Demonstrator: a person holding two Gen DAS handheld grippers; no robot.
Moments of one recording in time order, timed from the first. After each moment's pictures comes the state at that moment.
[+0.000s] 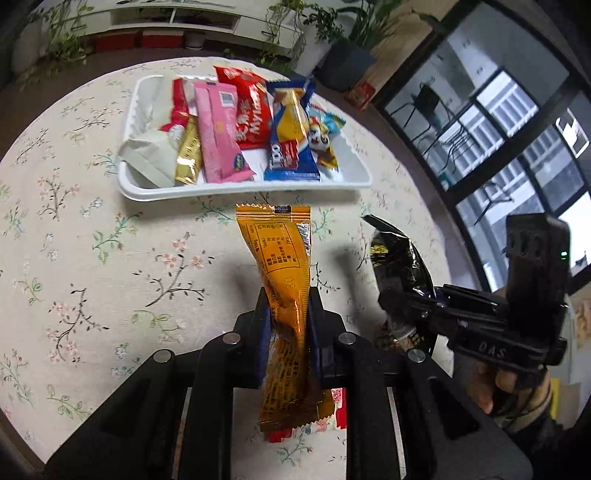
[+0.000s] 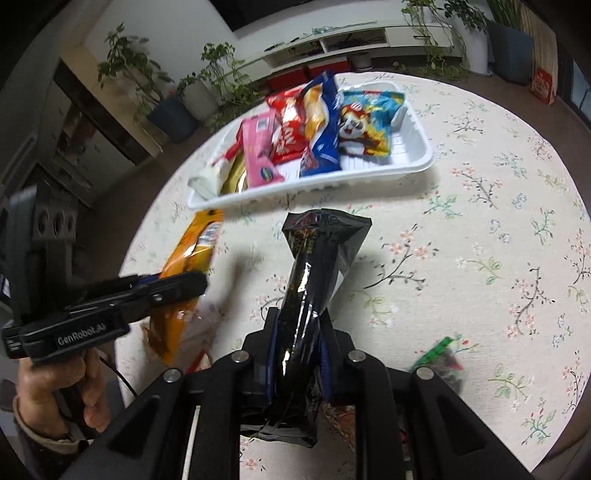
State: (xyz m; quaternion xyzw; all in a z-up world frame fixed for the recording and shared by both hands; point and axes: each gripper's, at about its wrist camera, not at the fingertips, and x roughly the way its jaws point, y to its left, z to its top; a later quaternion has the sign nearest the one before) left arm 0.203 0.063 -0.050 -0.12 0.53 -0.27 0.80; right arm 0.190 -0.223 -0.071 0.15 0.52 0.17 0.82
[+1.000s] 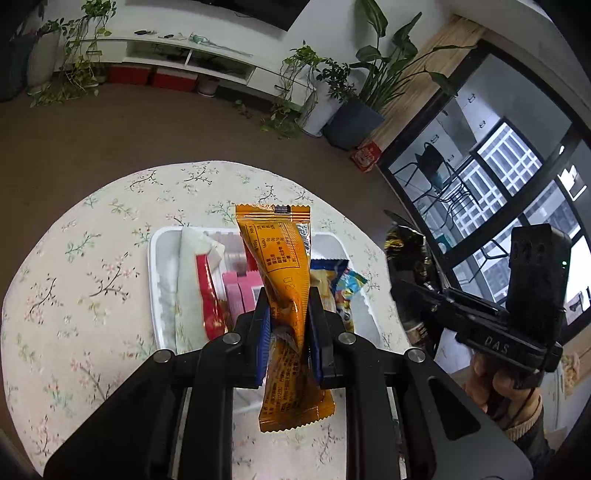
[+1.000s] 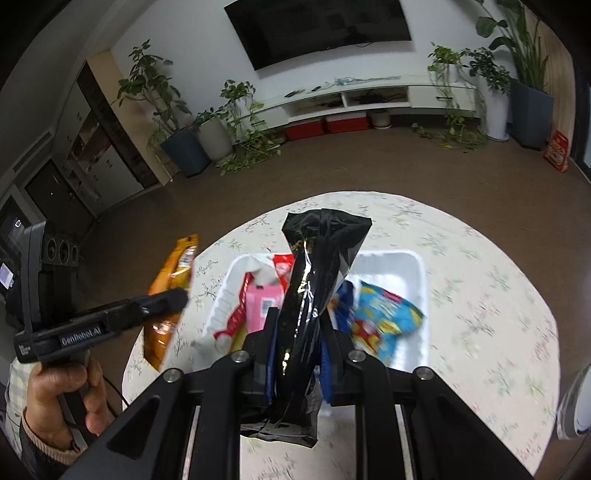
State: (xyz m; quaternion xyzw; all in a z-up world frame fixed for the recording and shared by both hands) left arm 0.373 0.080 0.027 -0.16 0.46 -0.25 0.84; right arm 0.356 -0.198 0.009 0.09 0.46 0.19 0.86
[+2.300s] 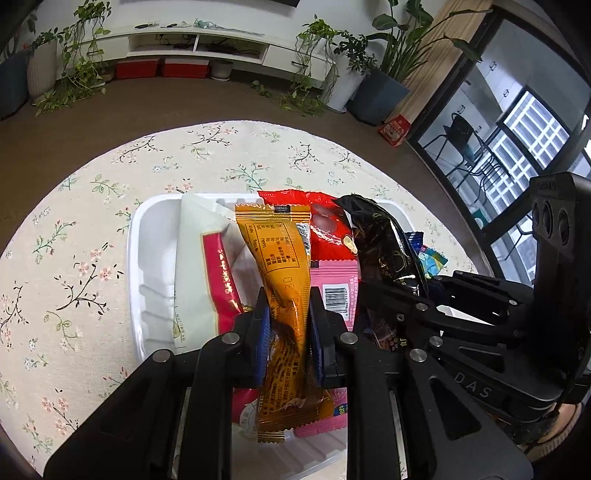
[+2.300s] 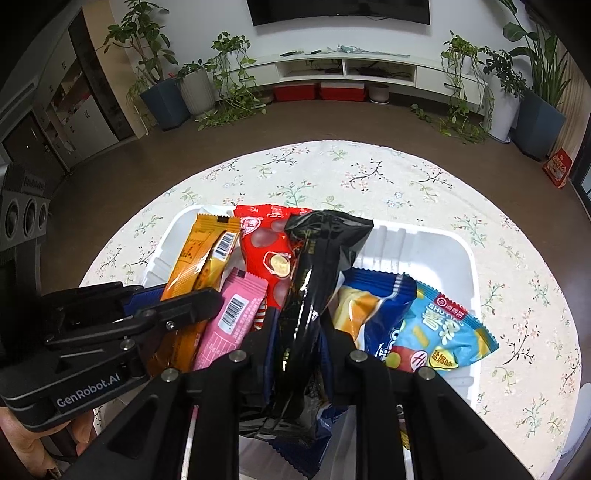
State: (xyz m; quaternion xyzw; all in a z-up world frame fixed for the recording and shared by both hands) left arm 0.420 0.023 -0.079 -0.09 0.49 -0.21 0.84; right arm 0.402 -0.156 -0.079 0.01 0.50 0.15 0.85
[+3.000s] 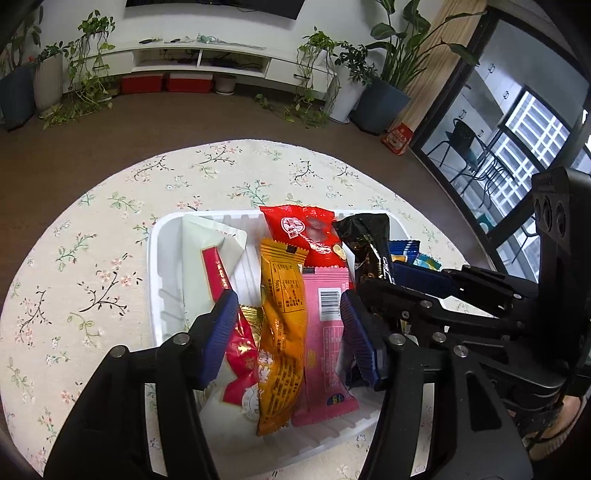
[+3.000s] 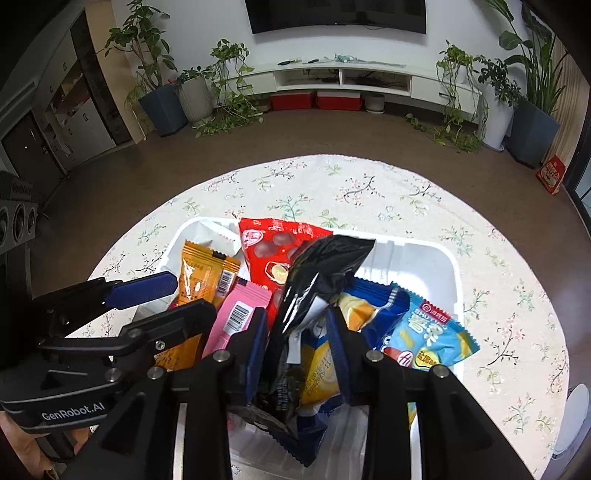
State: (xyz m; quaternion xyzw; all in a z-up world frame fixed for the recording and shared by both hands) left arm 0.404 0.031 -0.059 -0.08 0.47 -0.20 0.86; right arm 0.394 -0.157 -0.061 0.00 0.49 0.14 0.86
